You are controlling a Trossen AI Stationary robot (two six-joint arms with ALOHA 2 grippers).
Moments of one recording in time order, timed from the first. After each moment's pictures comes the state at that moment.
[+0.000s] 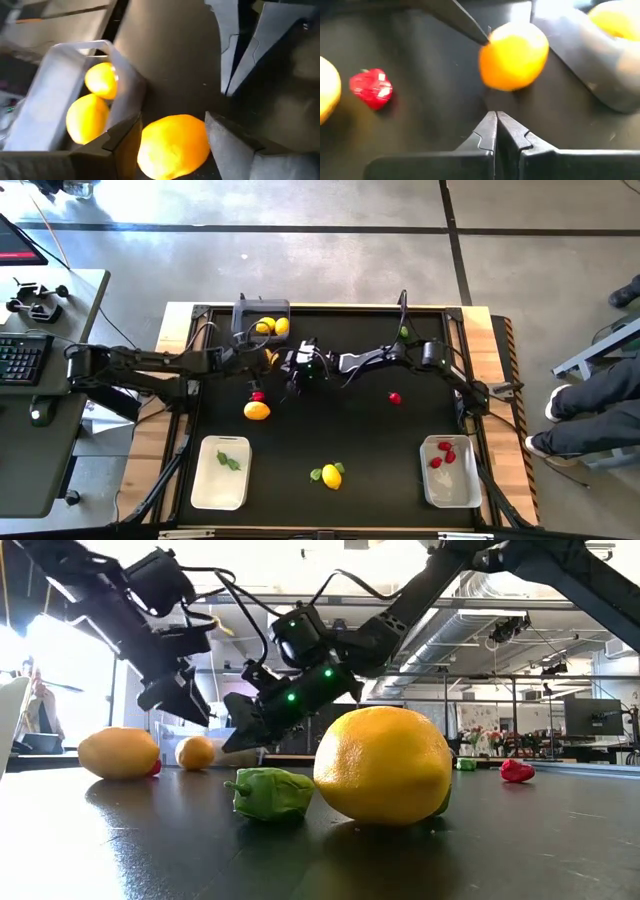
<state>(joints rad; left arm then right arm) 0.25 1.13 0.46 -0.12 -0.43 0.29 -0.17 2.32 1.50 0.32 0.09 0.04</state>
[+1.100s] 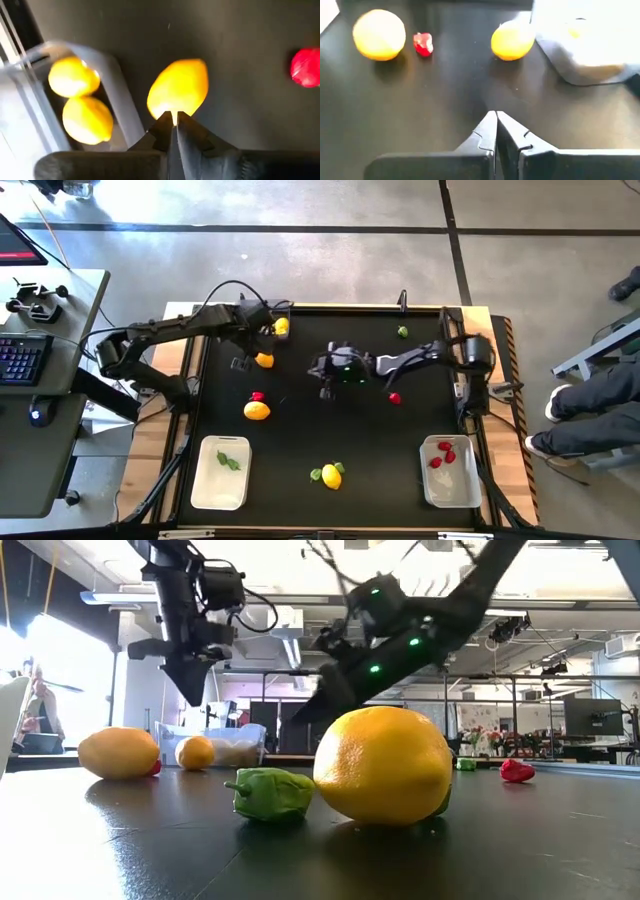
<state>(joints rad) 0.51 1.42 1.06 -0.93 -0.11 0.87 -0.15 1.92 0.98 0.46 0.05 -0.12</state>
